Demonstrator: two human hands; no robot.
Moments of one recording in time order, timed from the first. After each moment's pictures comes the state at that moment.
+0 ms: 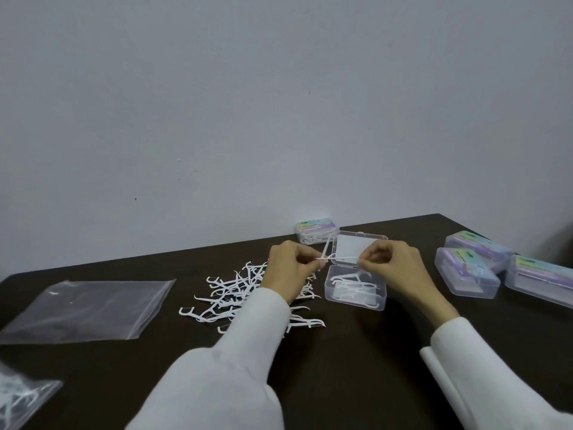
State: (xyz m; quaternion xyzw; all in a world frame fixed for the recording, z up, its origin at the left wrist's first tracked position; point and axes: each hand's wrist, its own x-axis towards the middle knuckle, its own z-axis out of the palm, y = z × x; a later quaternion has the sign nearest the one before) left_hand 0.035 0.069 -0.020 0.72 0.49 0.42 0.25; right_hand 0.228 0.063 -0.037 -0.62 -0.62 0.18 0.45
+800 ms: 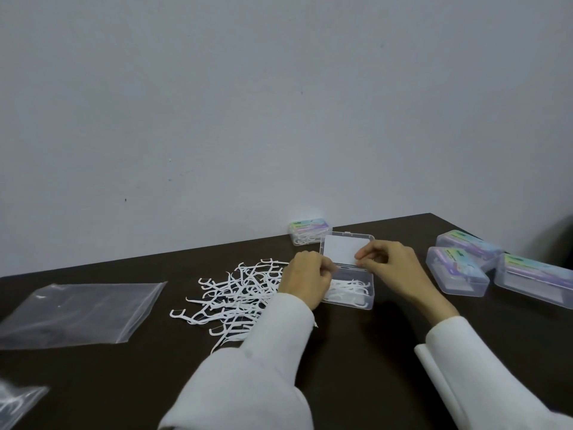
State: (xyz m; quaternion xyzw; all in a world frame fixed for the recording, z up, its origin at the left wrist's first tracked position) left_hand 0.069 0.069 -0.032 0.79 0.52 0.29 0.15; right_hand 0.240 0.062 -0.039 -0.60 -0.66 0.16 0.43
